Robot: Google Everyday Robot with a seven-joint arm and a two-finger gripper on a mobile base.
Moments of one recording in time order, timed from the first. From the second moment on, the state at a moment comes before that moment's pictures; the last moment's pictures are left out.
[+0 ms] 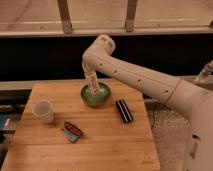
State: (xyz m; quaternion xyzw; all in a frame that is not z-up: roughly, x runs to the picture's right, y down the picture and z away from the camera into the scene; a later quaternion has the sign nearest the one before) arm -0.090 -0.123 0.766 -0.09 -0.09 0.55 0.83
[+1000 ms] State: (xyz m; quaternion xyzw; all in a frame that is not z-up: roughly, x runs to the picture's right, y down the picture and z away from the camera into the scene) arm -0.077 -0.097 0.859 -0.12 -0.12 0.55 0.82
